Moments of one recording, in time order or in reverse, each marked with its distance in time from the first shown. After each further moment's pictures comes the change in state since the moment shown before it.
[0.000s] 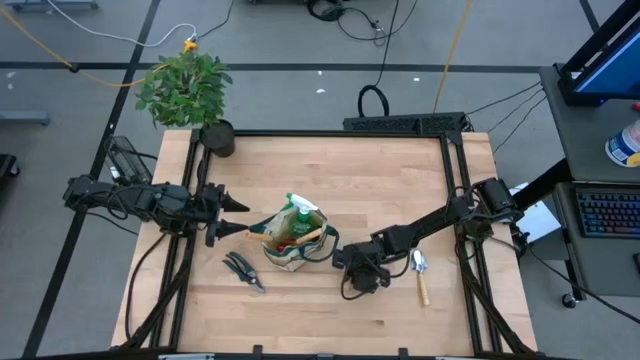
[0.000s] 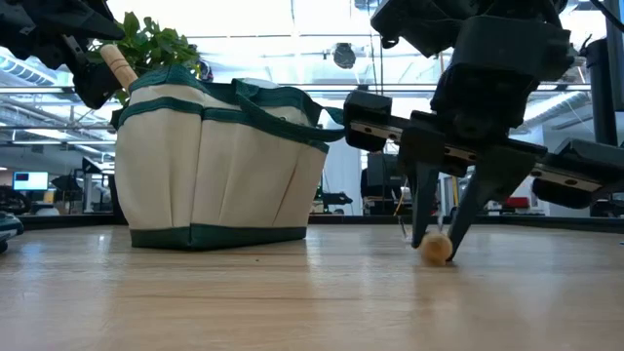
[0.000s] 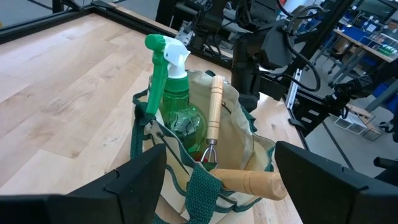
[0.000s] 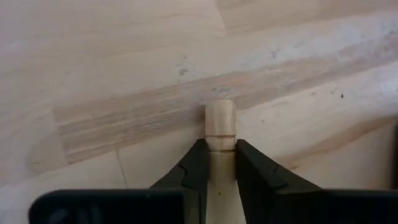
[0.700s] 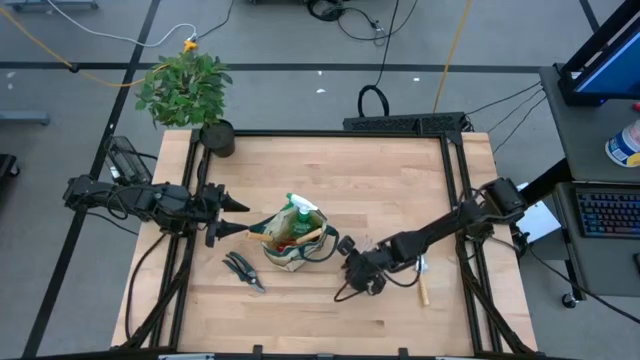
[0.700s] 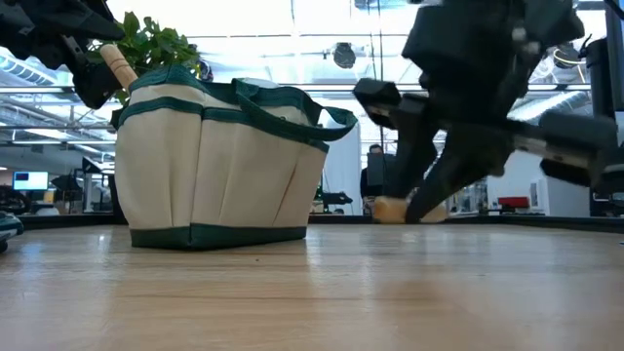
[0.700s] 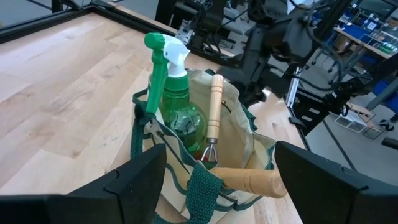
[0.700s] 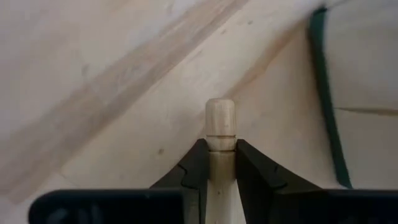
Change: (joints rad) left arm 0.000 0.000 0.000 -0.003 0.003 0.005; right arm 0.089 -0.066 0.000 -0.023 0.387 0.435
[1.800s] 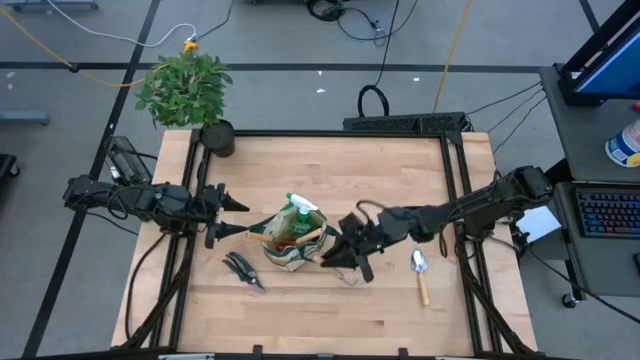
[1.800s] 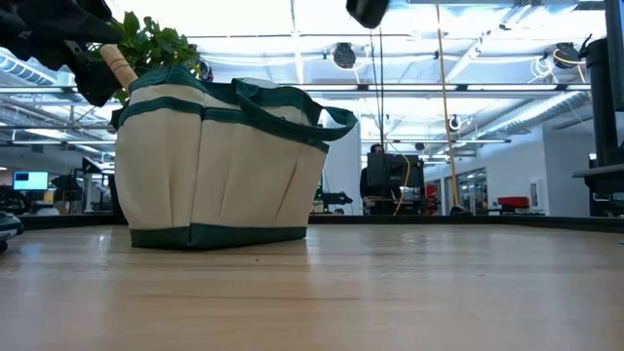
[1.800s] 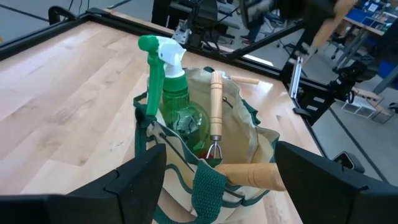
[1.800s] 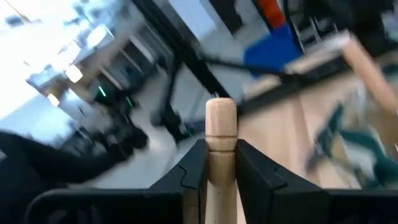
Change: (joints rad) left arm 0.000 0.000 0.000 -0.007 0.008 0.086; right arm -0.122 -0.262 0.000 0.611 -0.311 1.215
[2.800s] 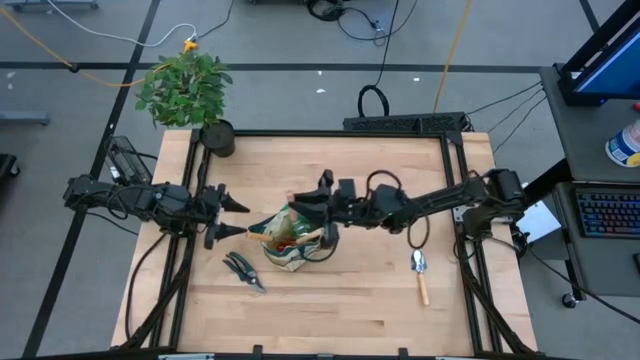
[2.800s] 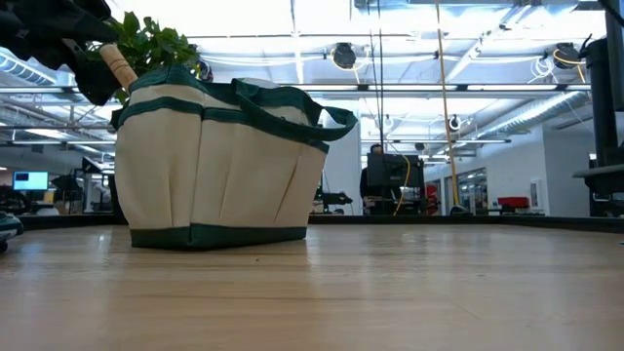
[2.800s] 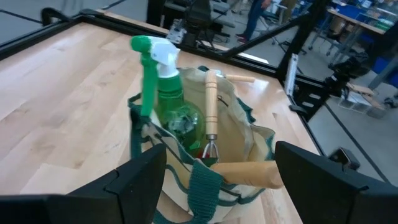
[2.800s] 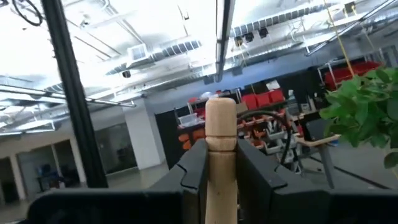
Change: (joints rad) left arm 0.000 0.000 0.000 0.003 0.020 0.019; right arm -0.112 0.212 0.246 0.474 0.315 -0.452
